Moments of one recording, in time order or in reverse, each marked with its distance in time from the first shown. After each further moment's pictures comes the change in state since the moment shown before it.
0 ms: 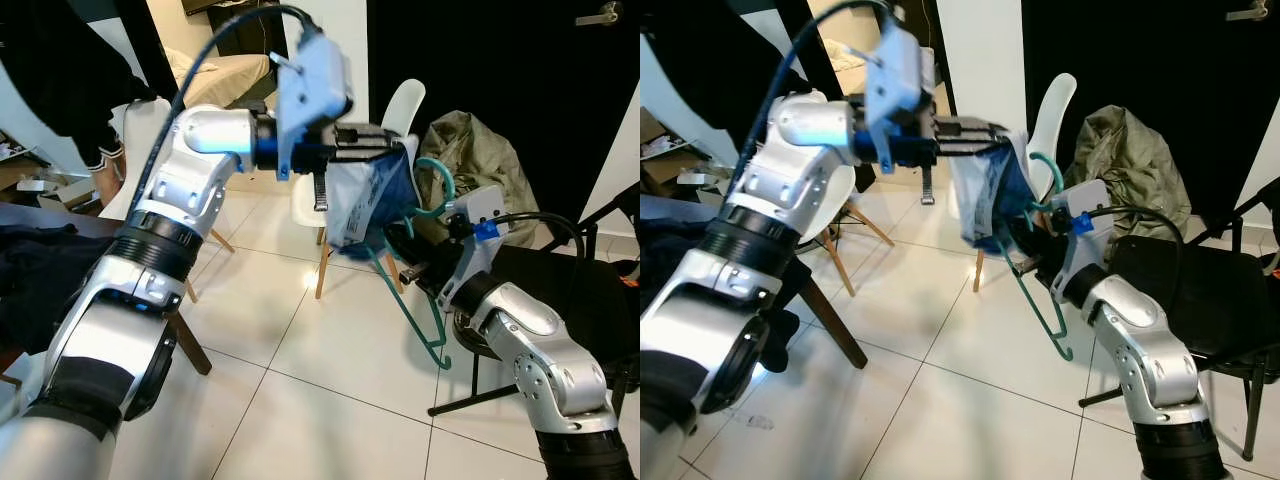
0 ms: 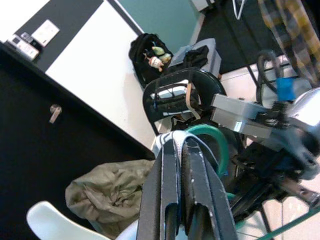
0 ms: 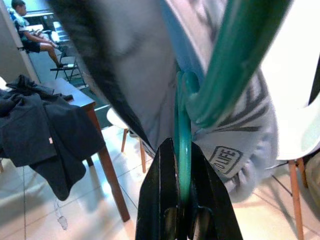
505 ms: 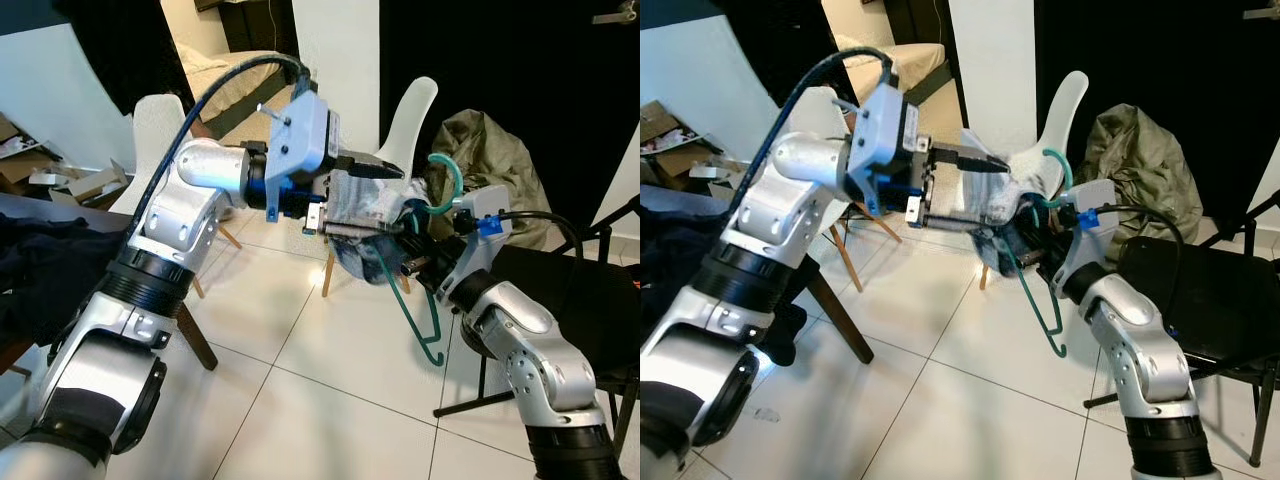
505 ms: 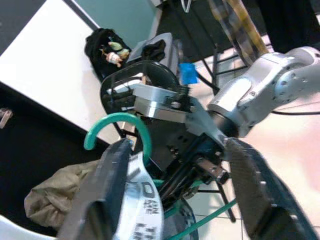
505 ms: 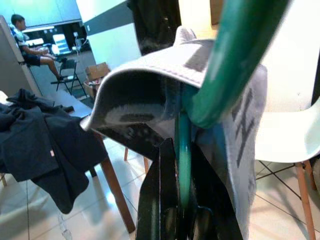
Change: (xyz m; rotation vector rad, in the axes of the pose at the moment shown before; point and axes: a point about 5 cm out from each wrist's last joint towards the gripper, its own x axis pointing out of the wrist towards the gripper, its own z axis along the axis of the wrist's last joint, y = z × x) left arm -0.007 -0.029 -0.007 -0.006 0.013 -0.164; right arm 0.005 -0.002 0.000 0.027 -0.043 -0.031
